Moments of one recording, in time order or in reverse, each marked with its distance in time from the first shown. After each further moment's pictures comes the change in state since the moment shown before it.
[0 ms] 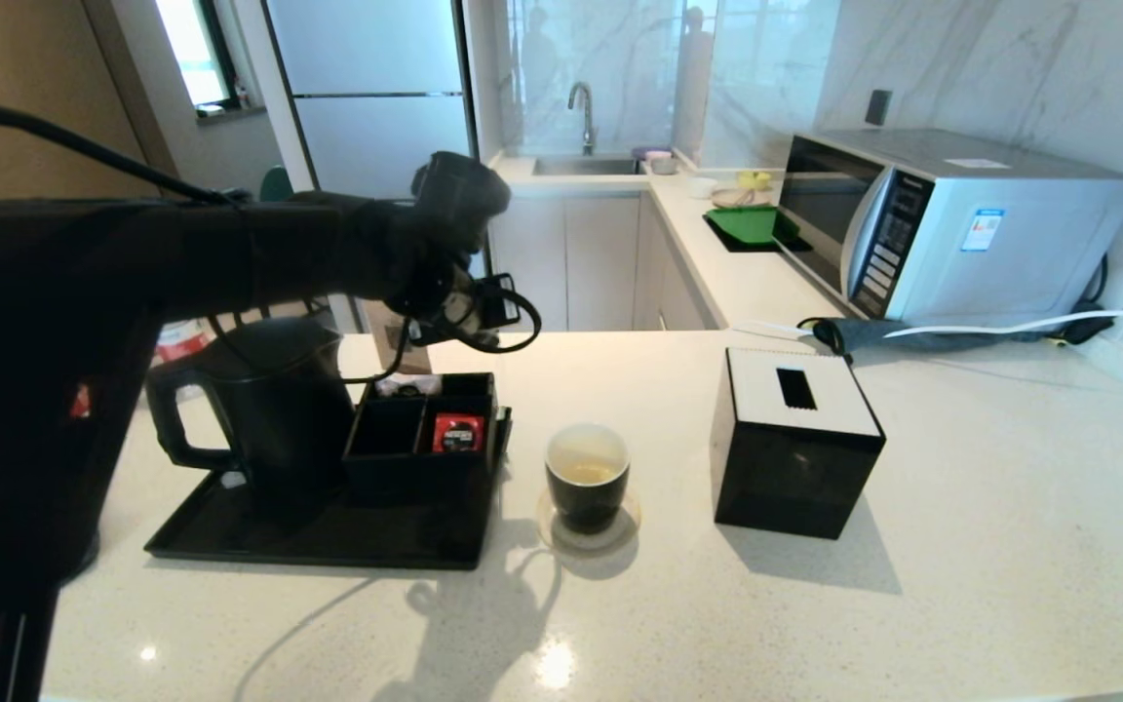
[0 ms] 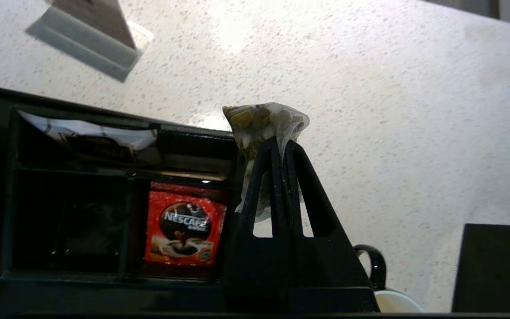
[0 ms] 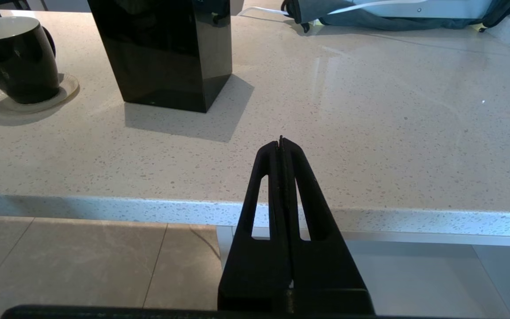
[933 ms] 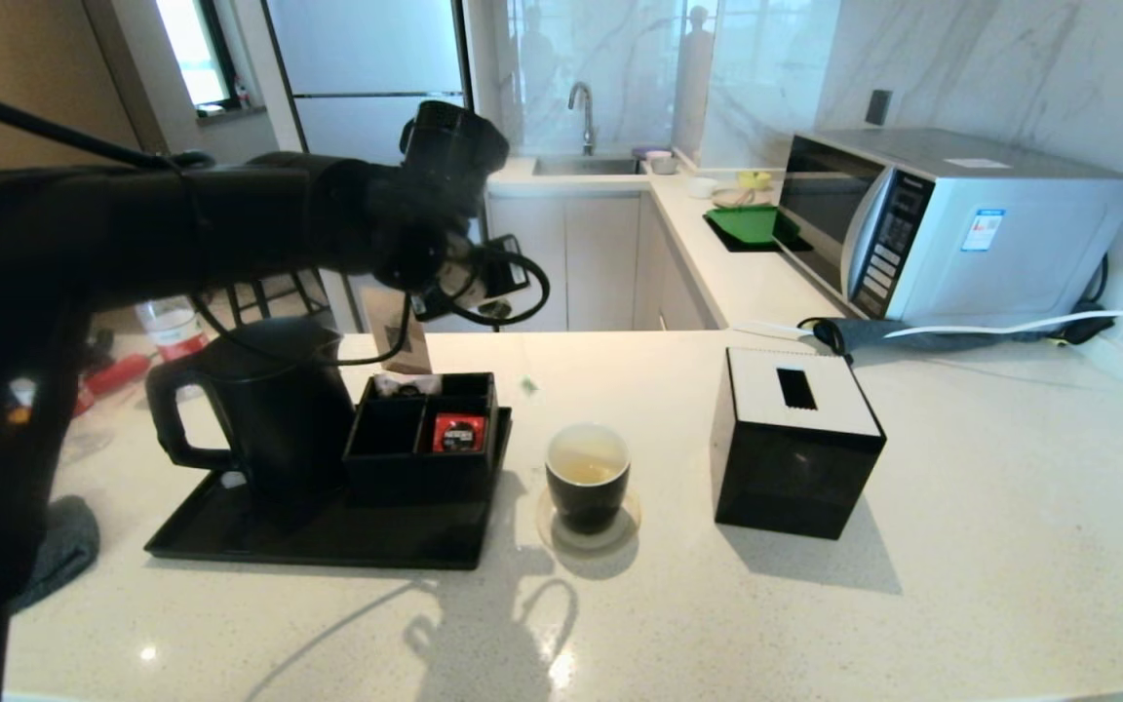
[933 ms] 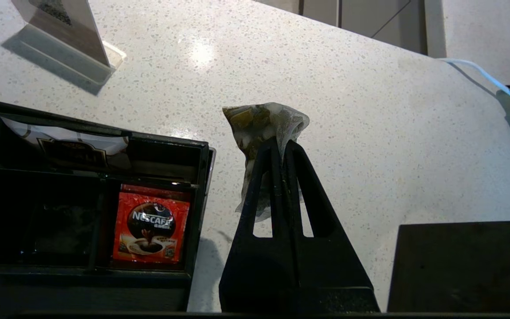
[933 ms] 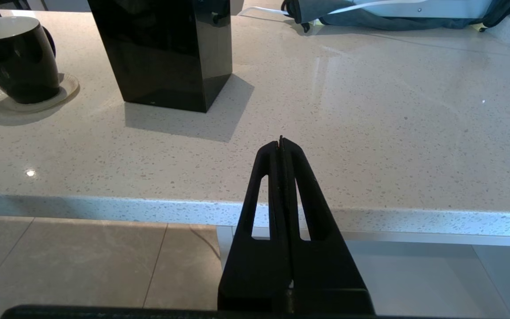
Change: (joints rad) left arm -0.034 -0.056 -0.027 -0.008 -0.008 -0.061; right arm 0.000 0.000 0.000 0.000 0.000 0.000
